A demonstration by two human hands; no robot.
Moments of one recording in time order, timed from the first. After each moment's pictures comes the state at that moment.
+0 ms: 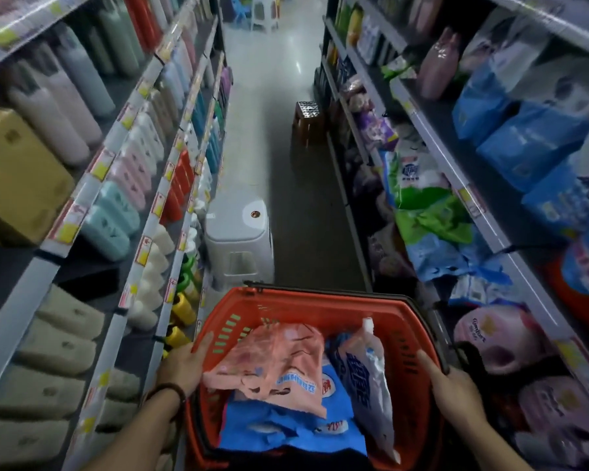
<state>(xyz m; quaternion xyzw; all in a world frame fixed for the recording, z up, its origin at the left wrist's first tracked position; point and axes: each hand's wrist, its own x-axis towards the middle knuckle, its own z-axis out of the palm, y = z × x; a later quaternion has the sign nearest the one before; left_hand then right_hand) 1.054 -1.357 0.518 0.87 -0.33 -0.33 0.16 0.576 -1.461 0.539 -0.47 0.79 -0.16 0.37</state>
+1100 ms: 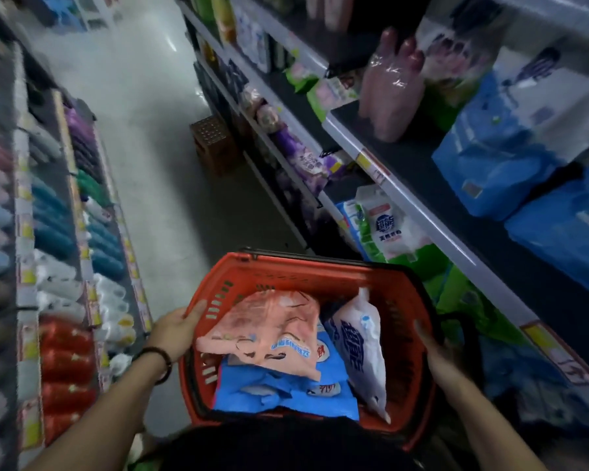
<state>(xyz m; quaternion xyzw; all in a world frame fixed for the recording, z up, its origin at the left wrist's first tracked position) 1.172 -2.101 0.561 0.78 -0.50 -0.35 0.09 0.706 -1.985 0.524 -0.19 0.85 -0.28 0.40</state>
